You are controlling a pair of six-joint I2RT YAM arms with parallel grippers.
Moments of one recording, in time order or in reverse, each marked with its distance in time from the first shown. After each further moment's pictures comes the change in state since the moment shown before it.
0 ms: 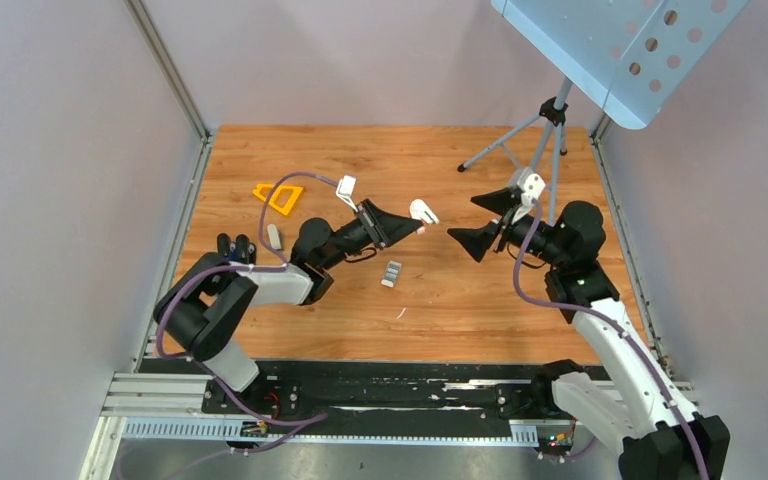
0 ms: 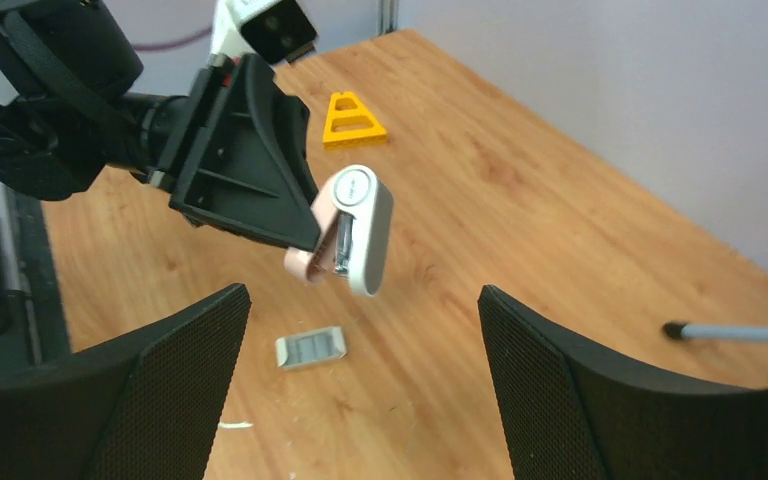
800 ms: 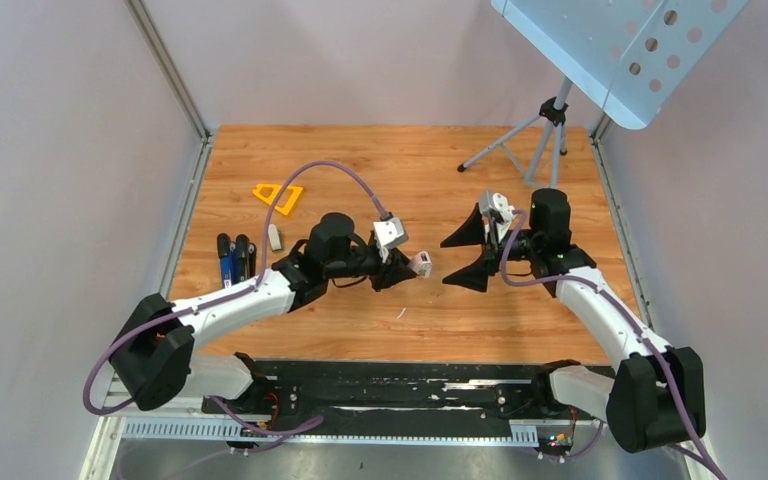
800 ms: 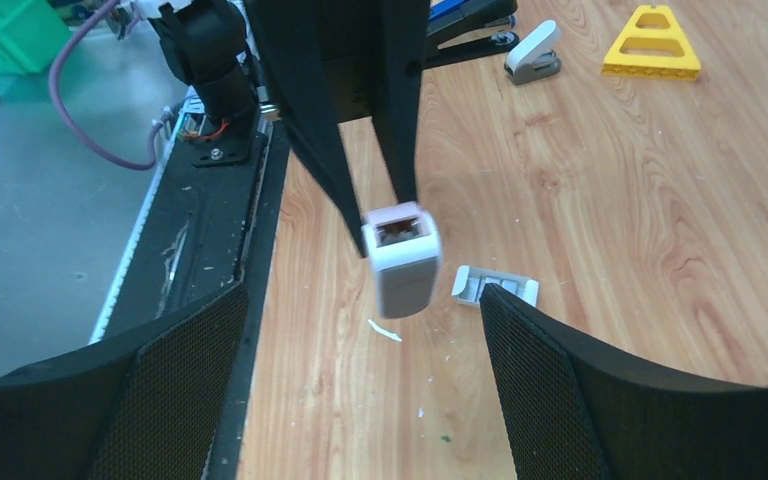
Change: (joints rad) left arm -0.122 -0.358 0.109 -1.057 0.166 1.301; right arm -0.084 0.264 -0.001 -0.185 -0.654 -0.173
